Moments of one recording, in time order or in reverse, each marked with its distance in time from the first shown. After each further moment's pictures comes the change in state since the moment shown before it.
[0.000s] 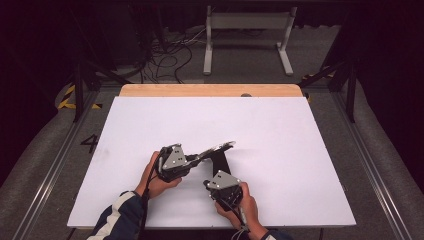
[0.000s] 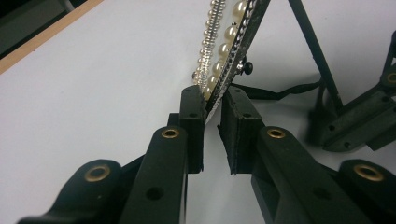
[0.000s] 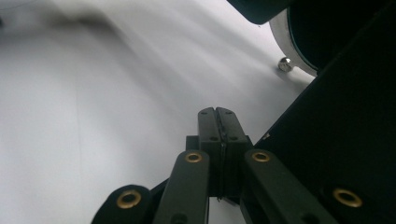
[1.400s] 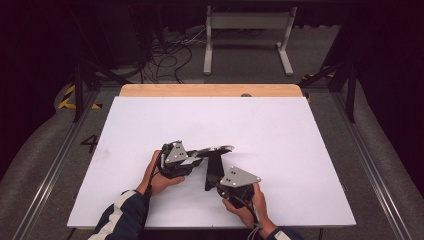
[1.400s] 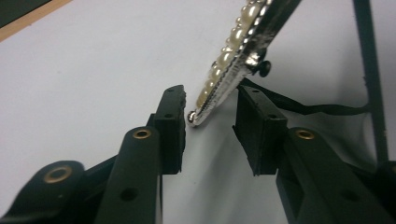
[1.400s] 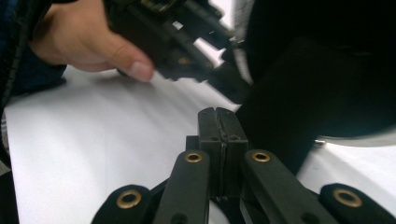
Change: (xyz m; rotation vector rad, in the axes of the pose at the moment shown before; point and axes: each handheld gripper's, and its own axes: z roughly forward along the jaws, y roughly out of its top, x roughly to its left) left arm 0.010 -0.007 0.015 0.009 0.018 -0.094; right arm -0.012 0.011 -0.033 -0.171 0.063 -0.011
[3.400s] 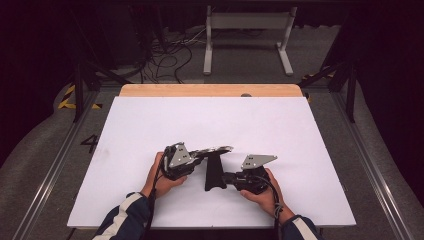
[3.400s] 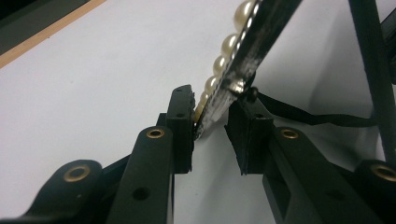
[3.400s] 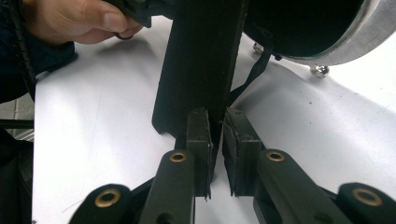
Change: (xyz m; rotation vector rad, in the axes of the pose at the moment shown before) left arm -0.010 0.002 0.003 -0.012 0.053 0.032; right arm -0.074 -0.032 -0.004 0.105 0.242 0.169
